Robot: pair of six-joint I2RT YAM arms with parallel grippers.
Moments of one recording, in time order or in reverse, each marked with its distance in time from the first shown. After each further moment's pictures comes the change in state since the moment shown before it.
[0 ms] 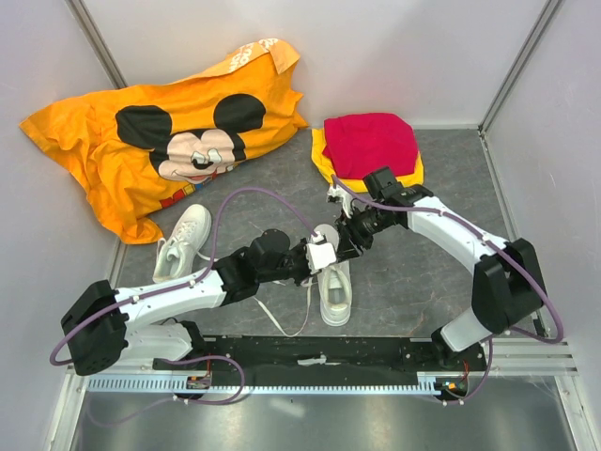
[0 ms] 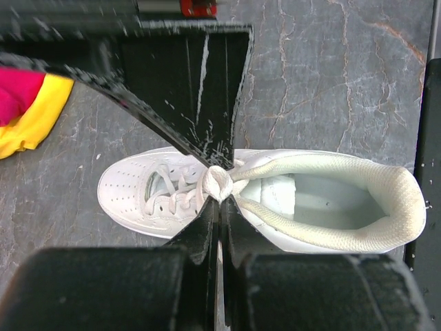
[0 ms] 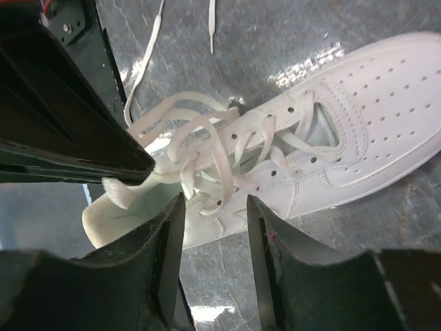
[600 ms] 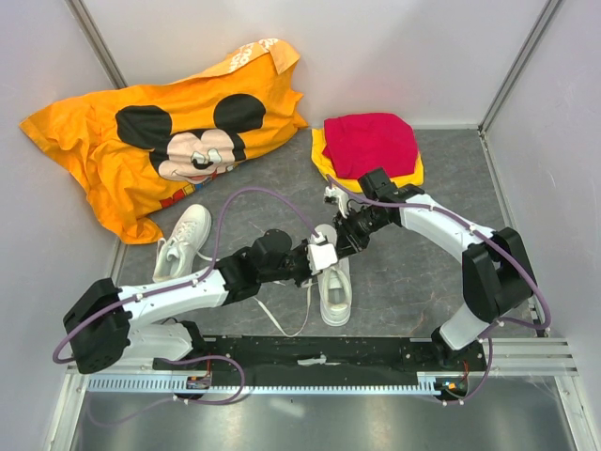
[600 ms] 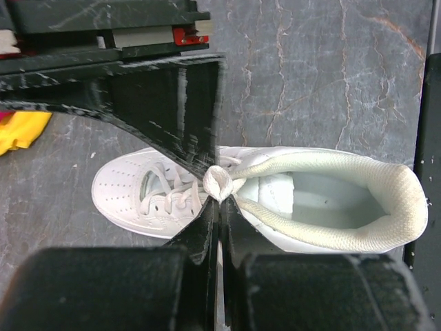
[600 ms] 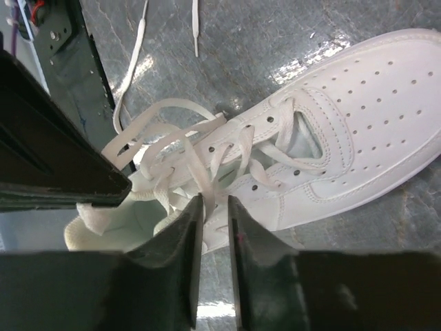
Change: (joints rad) left arm 0.001 0.013 0.000 0.002 0.005 0.001; right arm 0.002 0.089 0.003 0.027 0.001 0.014
